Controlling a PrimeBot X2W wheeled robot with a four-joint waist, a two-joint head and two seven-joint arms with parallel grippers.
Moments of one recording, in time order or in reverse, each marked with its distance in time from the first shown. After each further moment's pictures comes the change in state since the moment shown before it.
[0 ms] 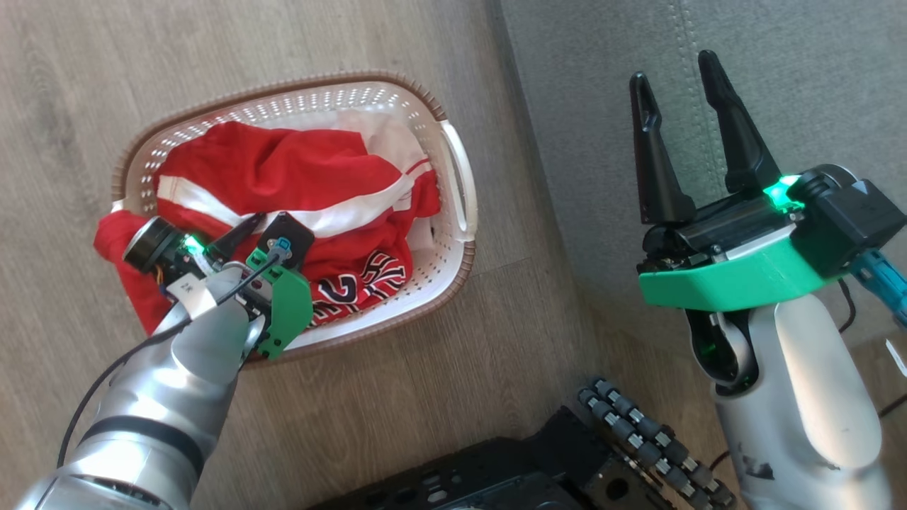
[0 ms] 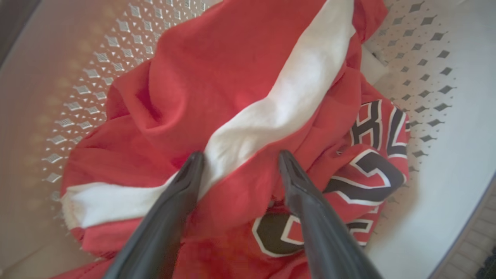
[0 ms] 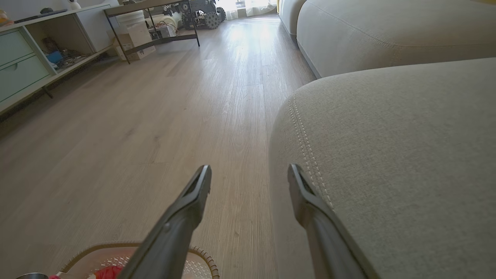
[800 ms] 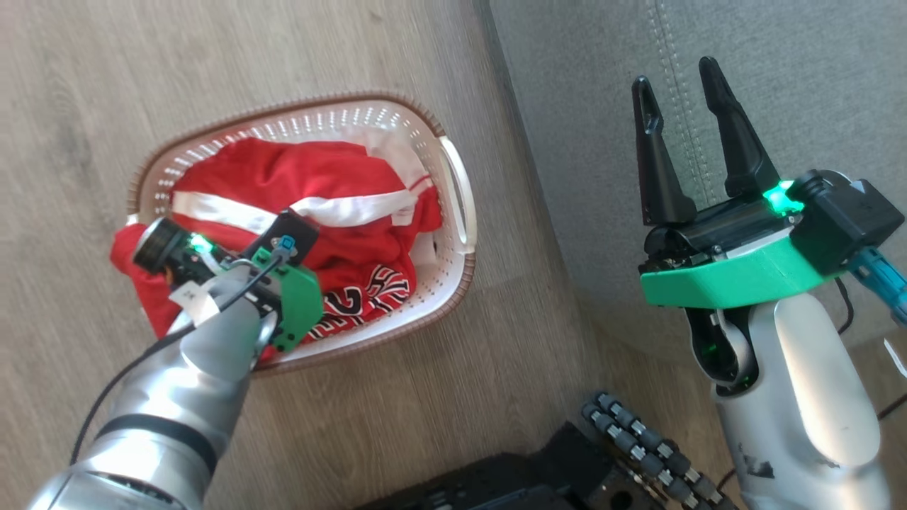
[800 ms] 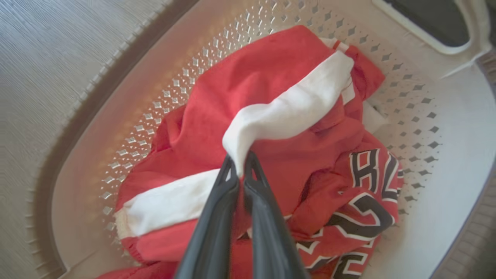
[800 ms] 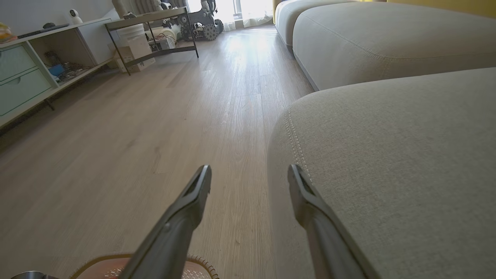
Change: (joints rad) left arm -0.010 -0.018 -0.012 0.023 -0.059 0.051 -0.058; right arm 0.001 0.000 -0.003 0.021 0.016 0.000 0.000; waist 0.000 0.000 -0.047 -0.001
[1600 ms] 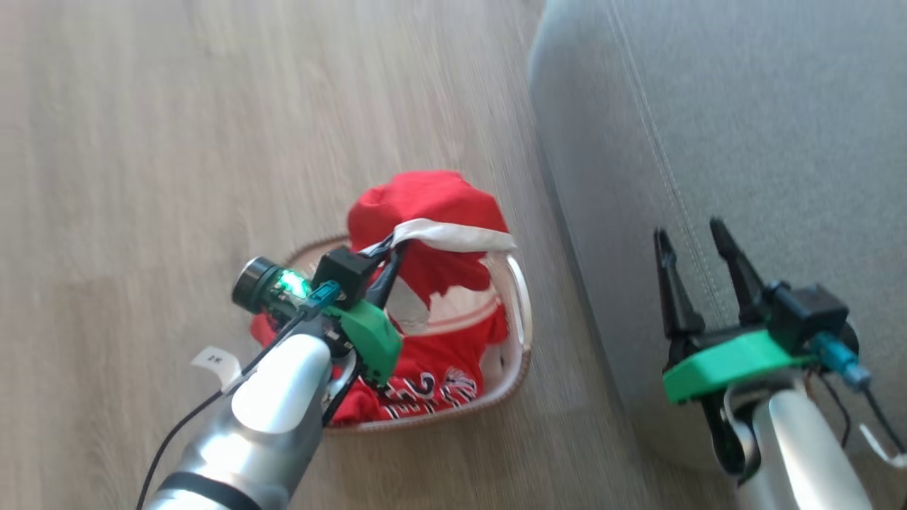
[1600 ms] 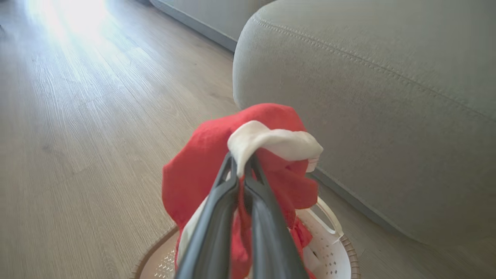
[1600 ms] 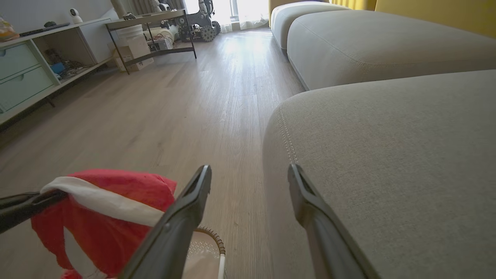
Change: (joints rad) left arm 0.201 -0.049 -0.109 -0.356 -0.352 -0.070 -0.137; right arm 0.201 0.000 -0.119 0.224 -0.101 0.000 0.000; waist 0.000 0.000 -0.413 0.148
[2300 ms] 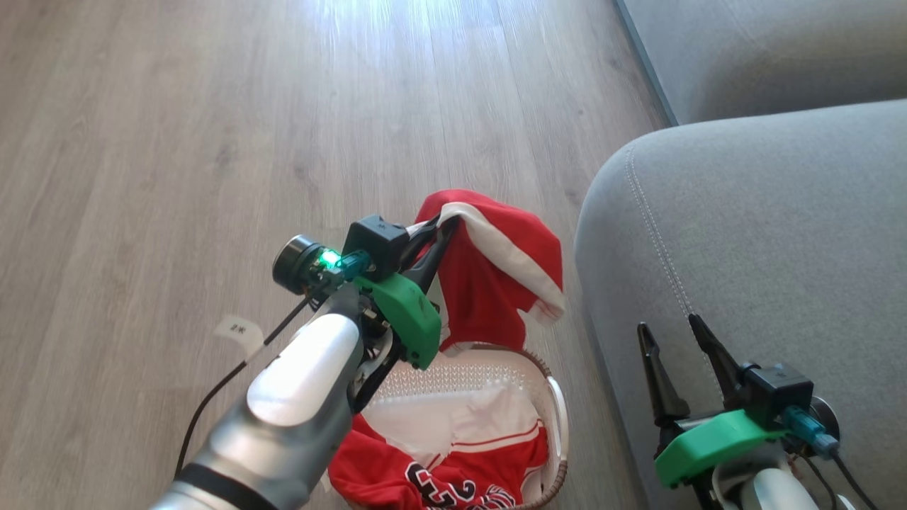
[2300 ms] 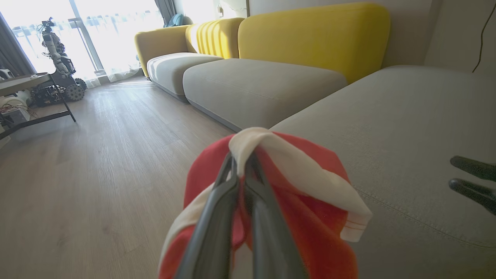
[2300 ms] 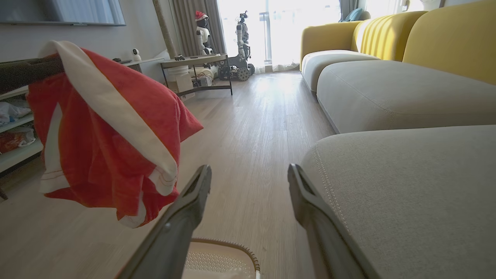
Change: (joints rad) left arm 0.002 -0.001 -0.063 -0.215 -0.162 0.008 0.156; right arm 0.165 0.000 0.026 0.043 -0.016 0.000 0.000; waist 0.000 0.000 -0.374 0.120
